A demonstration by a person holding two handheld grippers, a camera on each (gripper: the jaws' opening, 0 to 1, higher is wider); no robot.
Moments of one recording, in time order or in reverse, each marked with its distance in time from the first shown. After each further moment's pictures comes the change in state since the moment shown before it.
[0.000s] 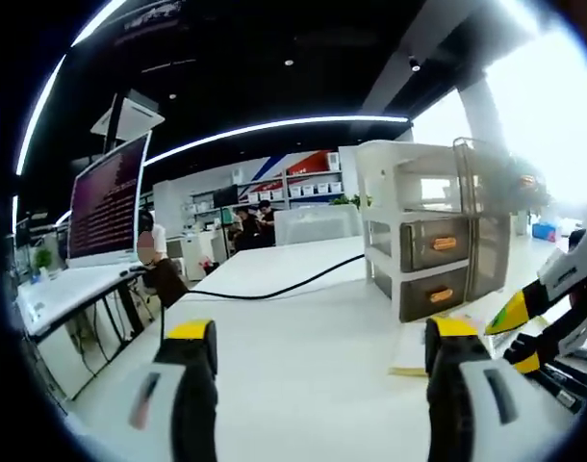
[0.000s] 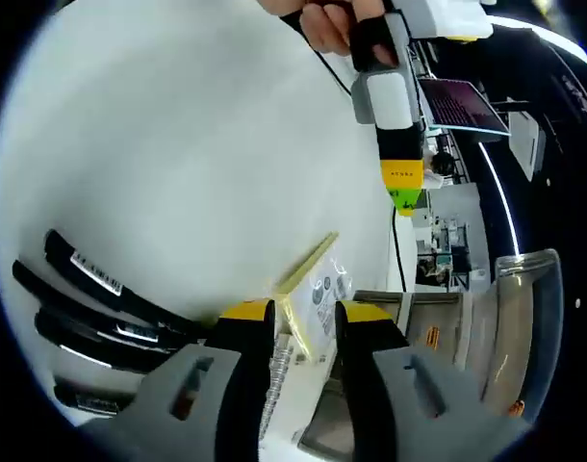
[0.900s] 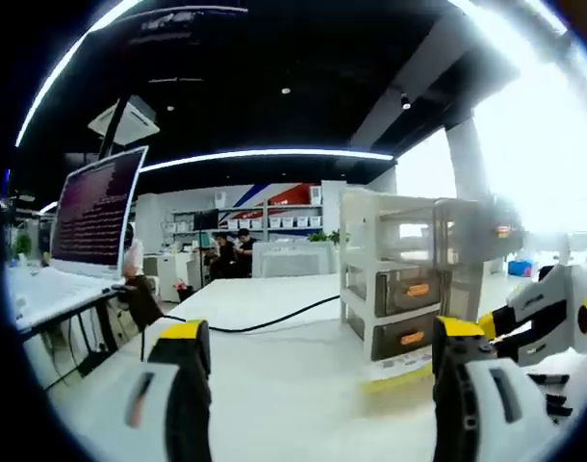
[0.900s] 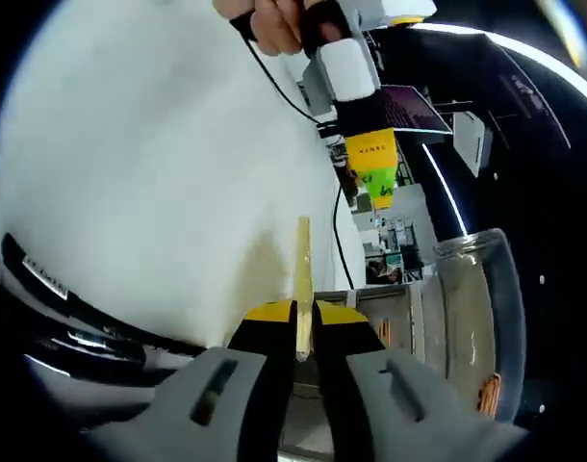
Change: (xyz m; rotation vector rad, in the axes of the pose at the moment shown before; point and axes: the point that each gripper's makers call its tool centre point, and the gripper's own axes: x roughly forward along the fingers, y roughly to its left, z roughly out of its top) left arm -0.014 -0.026 0.056 -0.089 -0.273 -0.228; right arm -0.027 -0.048 -0.008 0.128 -0.079 -0.294
